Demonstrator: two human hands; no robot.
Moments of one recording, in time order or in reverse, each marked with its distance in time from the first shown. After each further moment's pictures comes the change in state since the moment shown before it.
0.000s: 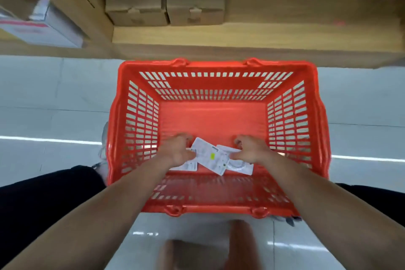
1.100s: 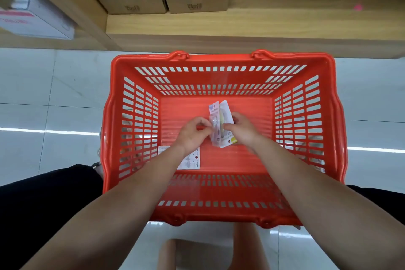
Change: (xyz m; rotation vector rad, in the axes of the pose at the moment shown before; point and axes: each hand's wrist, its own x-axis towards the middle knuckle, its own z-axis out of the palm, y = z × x) left_hand 0.049 0.023 0.022 -0.596 0.188 0.039; right_hand 0.038 -0.041 -0.002 0.914 0.102 -0.013
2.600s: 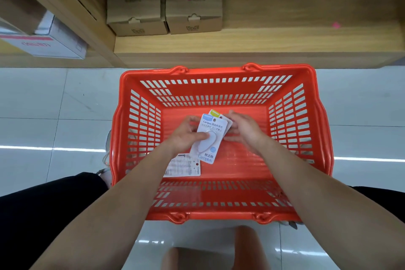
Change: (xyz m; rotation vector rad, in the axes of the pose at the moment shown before) left_hand -0.024 0.038 -0.037 -0.149 -0.162 -0.058; right_hand -0.038 -0.039 -0.012 0.282 -0.023 -0.026
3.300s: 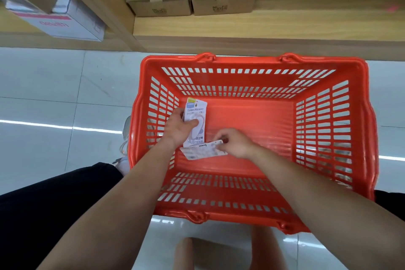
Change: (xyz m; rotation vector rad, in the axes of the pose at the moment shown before) left_hand 0.012 -0.036 -0.057 0.132 0.417 -0.066; right_hand 0.042 0.067 0.057 -0.743 -0.290 -0.131
